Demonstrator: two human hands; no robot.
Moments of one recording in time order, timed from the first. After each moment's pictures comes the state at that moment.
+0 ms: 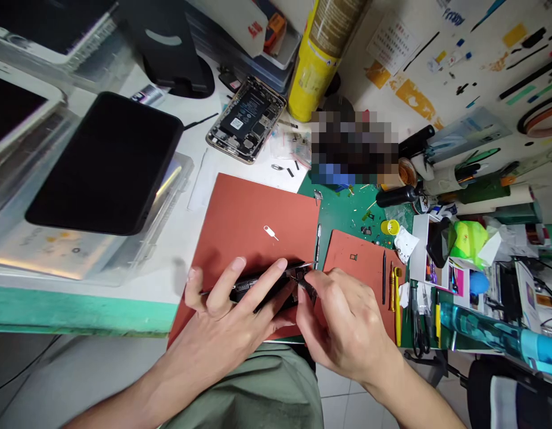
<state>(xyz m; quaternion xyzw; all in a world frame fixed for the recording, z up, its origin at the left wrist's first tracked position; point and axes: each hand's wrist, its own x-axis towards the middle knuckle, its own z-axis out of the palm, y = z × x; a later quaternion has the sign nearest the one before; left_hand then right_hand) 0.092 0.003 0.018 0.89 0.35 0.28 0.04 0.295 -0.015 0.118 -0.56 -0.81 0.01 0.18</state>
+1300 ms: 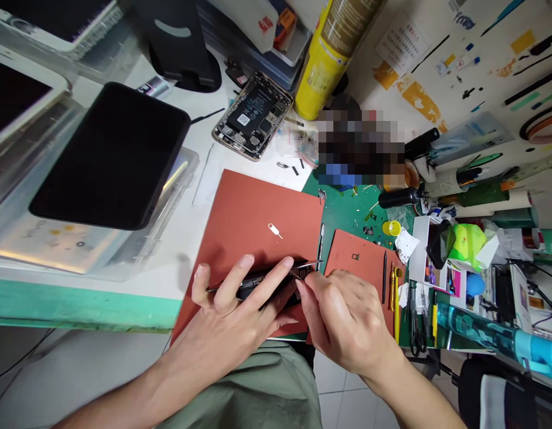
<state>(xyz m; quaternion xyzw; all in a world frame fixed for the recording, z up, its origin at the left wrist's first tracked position) 0.094 0.003 0.017 0.89 0.34 0.30 0.04 0.292 -0.009 0.118 -0.53 -0.83 0.00 0.18</state>
